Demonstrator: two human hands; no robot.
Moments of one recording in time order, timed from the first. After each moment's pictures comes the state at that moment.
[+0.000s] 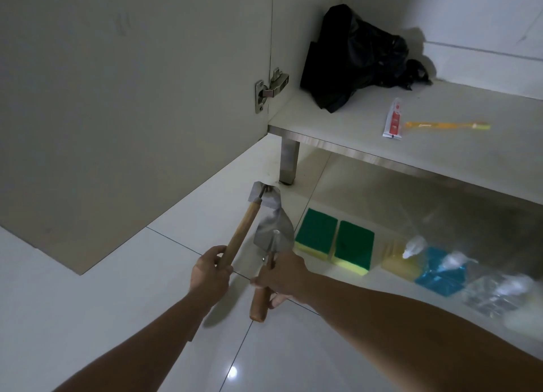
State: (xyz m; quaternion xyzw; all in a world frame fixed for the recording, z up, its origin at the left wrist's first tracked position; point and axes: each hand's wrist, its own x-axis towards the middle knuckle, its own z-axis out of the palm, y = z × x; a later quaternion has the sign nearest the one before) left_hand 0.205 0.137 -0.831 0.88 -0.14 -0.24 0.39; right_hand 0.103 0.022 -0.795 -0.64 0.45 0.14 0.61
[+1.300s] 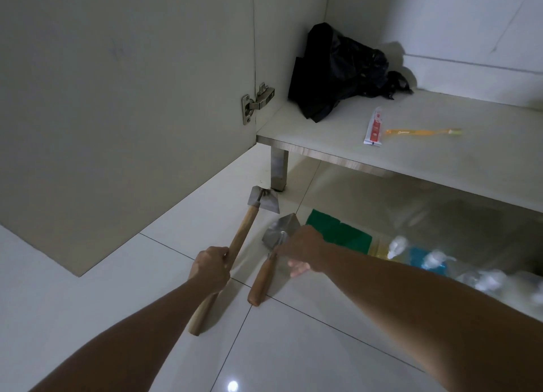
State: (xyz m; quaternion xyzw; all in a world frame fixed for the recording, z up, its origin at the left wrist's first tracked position) left_hand 0.214 0.120 -0.819 0.92 -0.29 -0.20 0.15; right_hand 0.088 -0.043 -0.760 -0.68 0.48 0.08 0.55
